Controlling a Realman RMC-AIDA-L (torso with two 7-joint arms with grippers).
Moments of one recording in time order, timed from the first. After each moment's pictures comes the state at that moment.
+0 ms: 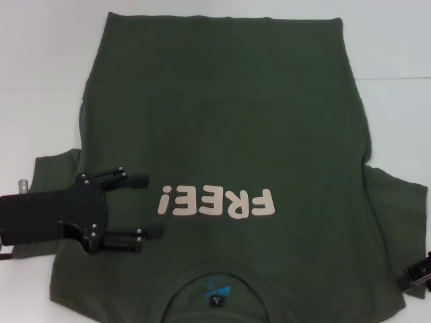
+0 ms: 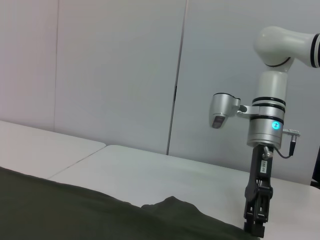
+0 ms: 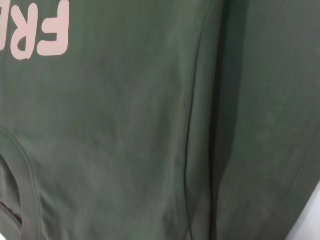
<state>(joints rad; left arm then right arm) -0.53 -2.10 0.47 0.75 2.14 1.84 -1.23 0.62 1.98 -0.72 -0.86 -2.77 -1.72 2.54</state>
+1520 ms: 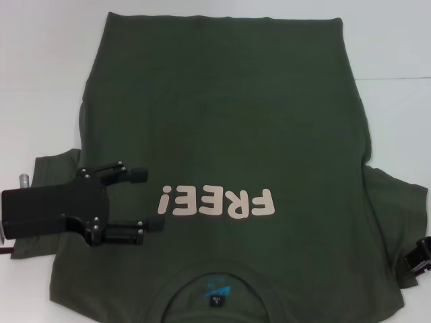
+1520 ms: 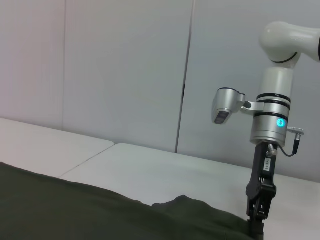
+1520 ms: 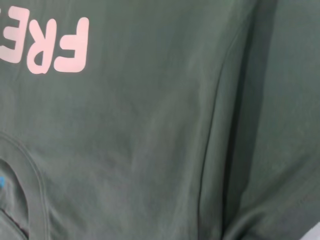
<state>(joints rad) -0.53 -2.10 0.47 0.75 2.14 1.81 -1.23 0.65 1.98 -0.72 -0.84 -2.76 -1.68 2.51</state>
